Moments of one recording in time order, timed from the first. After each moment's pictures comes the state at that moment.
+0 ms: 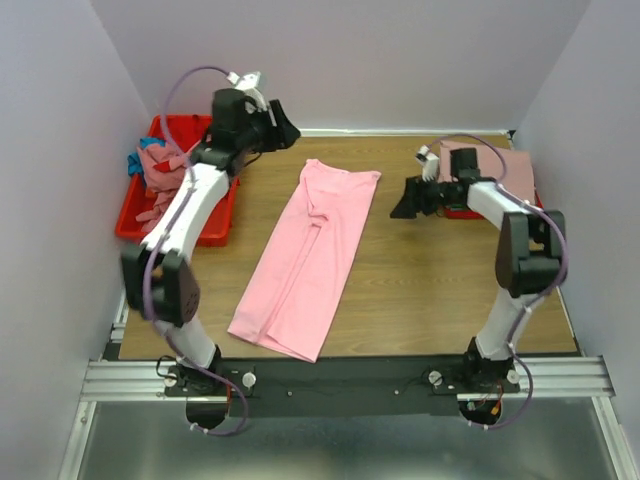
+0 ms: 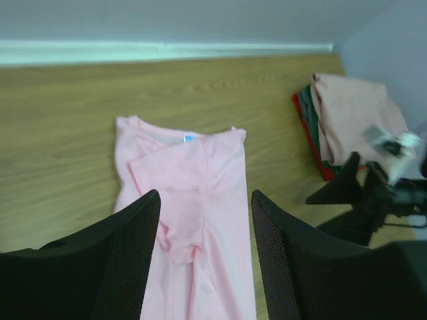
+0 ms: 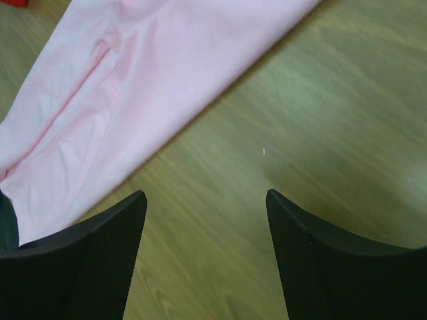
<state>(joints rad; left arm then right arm) -0.24 1.78 1.66 -0.26 0.32 -0.41 0.03 1.85 1.25 -0.35 -0.84 -0.17</state>
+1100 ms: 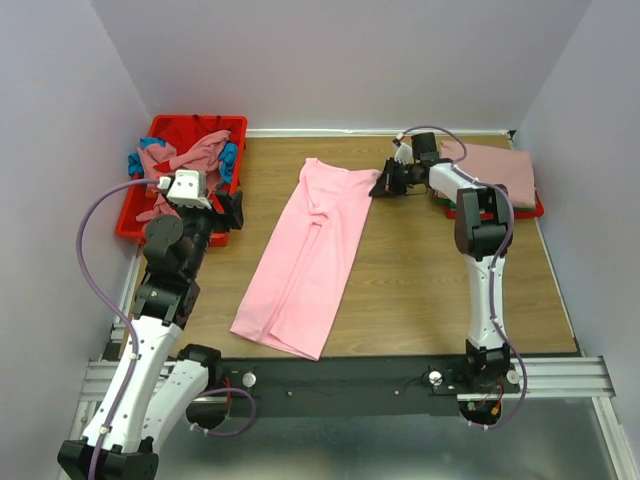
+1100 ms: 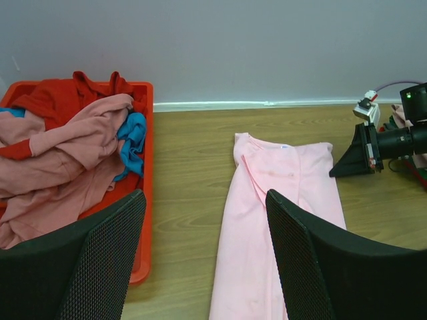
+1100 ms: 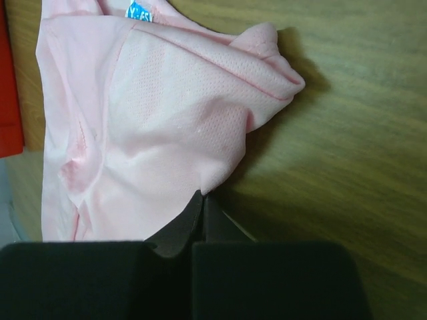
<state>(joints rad) -0.22 0.70 0.77 -0.05 -0.04 -0.12 0.16 2.41 1.83 -0.34 -0.69 0.31</state>
